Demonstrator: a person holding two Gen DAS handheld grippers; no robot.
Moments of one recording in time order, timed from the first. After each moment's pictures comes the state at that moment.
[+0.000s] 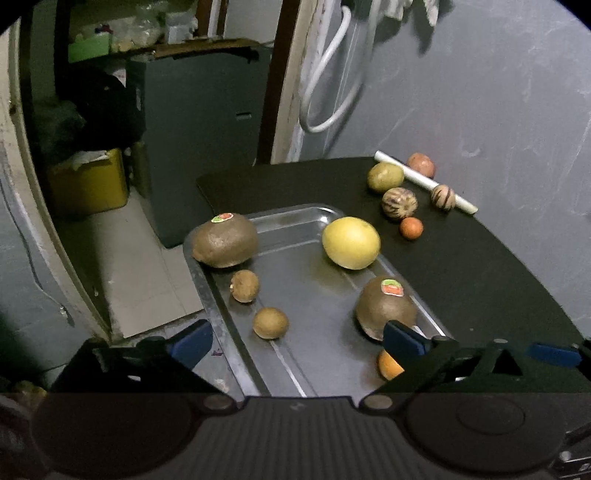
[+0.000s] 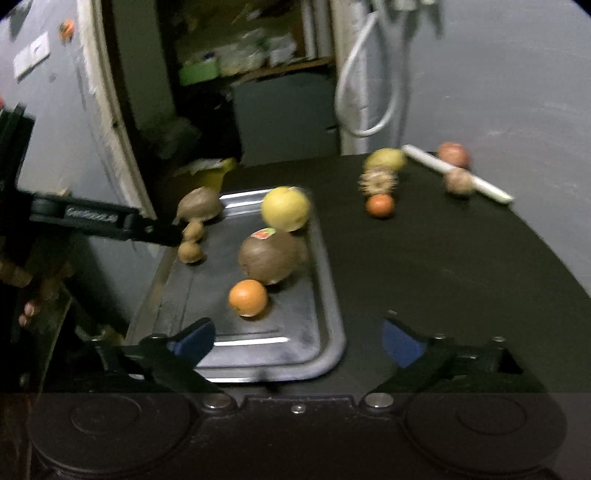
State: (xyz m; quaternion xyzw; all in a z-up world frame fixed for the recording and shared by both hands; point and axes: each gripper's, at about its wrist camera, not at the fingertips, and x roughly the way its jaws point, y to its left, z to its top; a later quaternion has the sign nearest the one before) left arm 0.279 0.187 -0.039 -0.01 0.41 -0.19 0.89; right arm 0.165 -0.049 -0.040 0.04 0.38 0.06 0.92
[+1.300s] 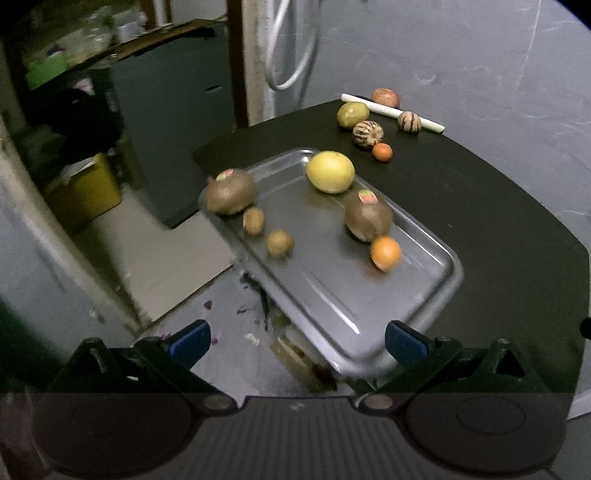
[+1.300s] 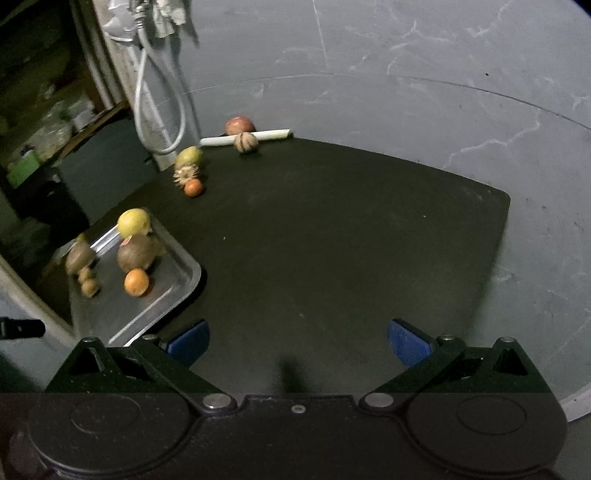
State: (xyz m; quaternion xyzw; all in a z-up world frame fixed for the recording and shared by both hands) left arm 0.245 0.212 -0.016 0.11 0.46 -0.24 0.85; right arm 0.031 -0.062 -0.021 0.21 0.38 -0.25 0.87
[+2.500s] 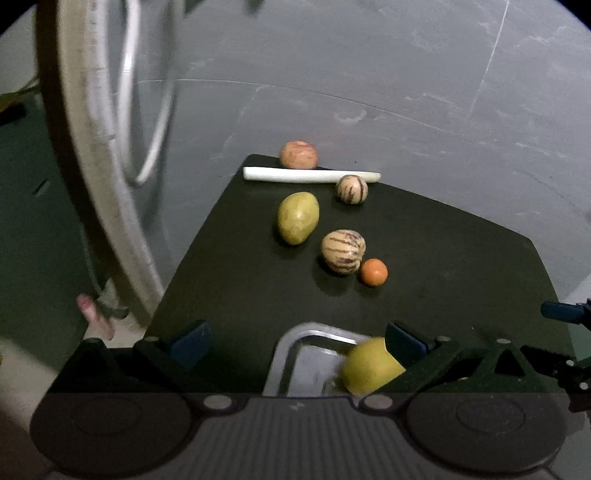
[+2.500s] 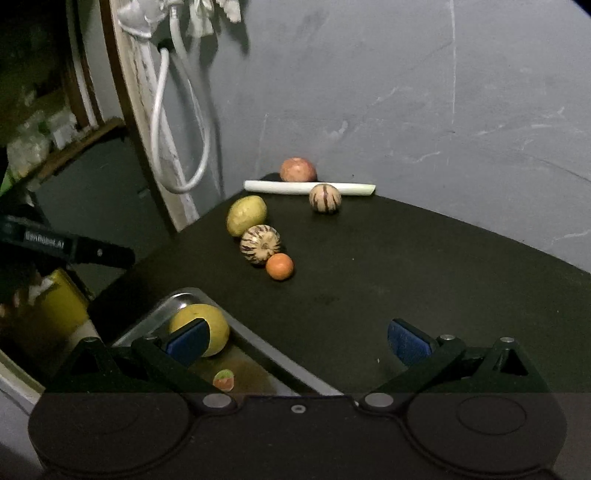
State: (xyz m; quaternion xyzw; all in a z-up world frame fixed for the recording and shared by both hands) left arm 0.537 0.126 -0.012 0.18 0.40 -0.53 0.73; right arm 0.283 0.011 -0.015 0.16 0.35 -0.31 0.87
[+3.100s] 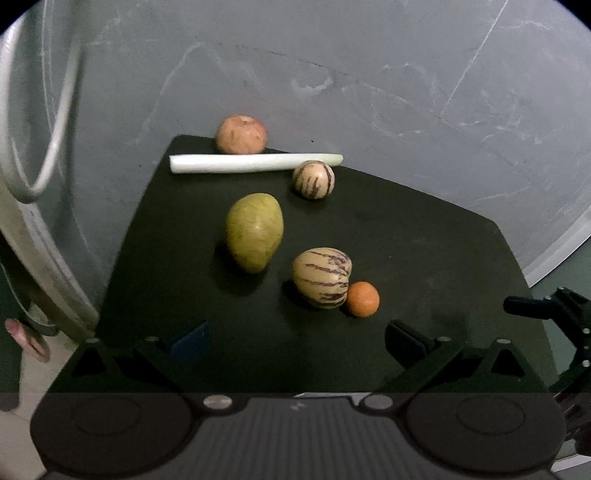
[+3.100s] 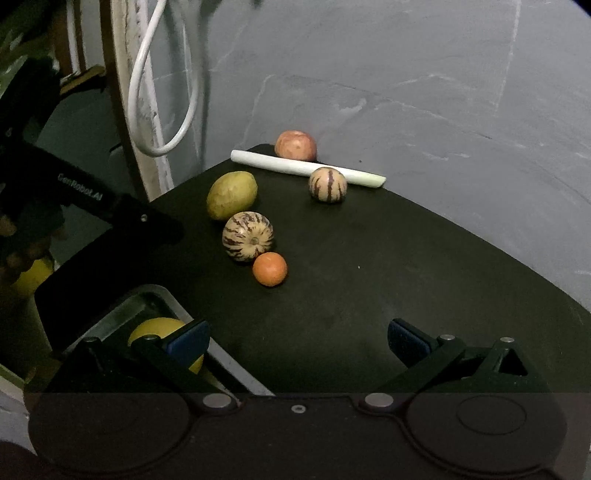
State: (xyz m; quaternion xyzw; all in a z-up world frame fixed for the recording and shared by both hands) left arm 0.594 0.038 -0.060 0.18 0.44 -0.62 0.62; right arm 0.355 -0.013 -0.045 0.11 0.42 -0.32 0.84
